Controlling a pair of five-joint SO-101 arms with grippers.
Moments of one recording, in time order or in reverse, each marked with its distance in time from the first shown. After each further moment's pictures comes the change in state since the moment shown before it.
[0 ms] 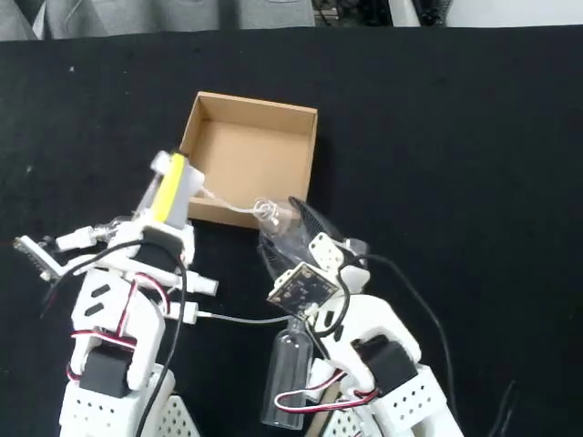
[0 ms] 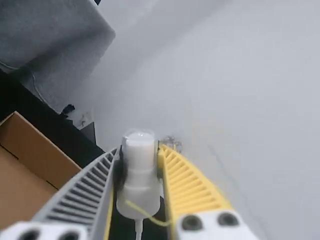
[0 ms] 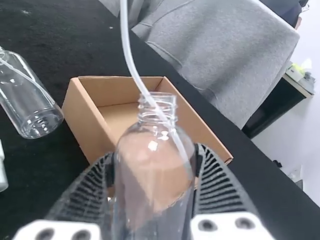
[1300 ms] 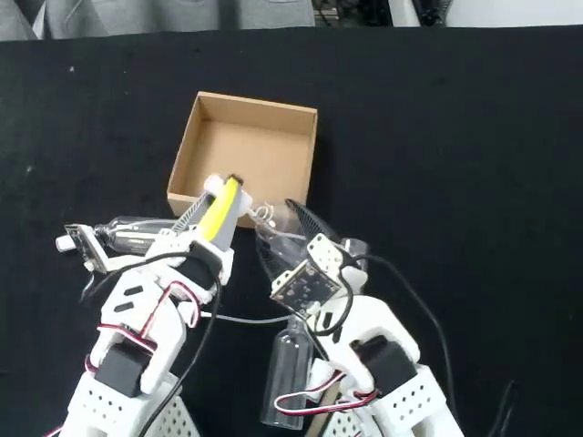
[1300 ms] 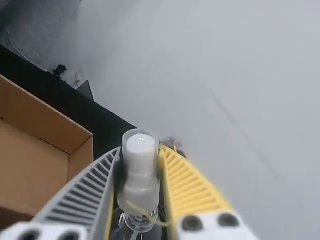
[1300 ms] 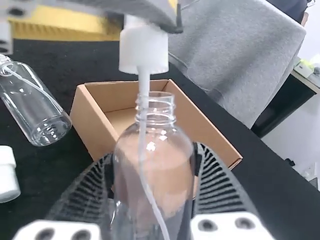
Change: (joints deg) left arm 11.0 0.3 4.9 -0.1 -7.2; right arm -0.7 0.0 0.0 0.0 -3.4
